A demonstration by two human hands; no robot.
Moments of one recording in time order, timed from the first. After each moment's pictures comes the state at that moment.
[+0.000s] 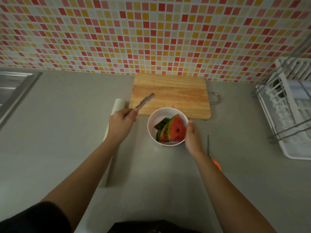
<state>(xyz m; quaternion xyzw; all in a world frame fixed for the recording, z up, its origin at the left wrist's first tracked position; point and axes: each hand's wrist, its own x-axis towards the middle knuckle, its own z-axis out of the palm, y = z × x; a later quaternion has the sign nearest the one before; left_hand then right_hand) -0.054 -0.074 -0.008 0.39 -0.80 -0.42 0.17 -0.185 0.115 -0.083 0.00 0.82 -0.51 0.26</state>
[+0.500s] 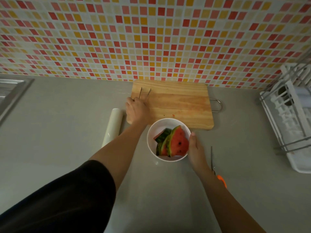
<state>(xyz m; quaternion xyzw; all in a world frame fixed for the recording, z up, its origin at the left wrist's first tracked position) -0.186 -0.101 -0.056 0.51 -0.83 -0.22 0.11 -0.186 0.119 -0.092 0.01 0.81 -0.52 0.26</state>
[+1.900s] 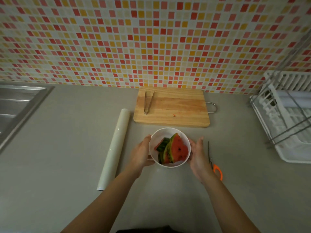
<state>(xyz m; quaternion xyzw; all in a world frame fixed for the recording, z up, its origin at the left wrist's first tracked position) -0.028 0.000 -0.025 0.42 -0.60 -0.68 0.02 -0.133 0.150 -0.039 -0.05 0.63 -0.68 0.37</state>
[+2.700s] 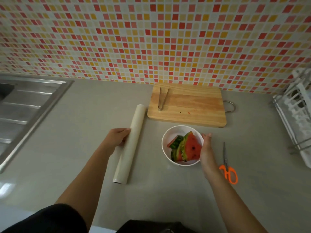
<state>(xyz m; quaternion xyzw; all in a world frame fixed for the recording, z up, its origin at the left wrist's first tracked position) 0.019 -0.137 -0.060 0.48 -0.65 -0.58 0.08 -0.139 0.125 -0.060 0.03 0.72 -0.63 0.30</state>
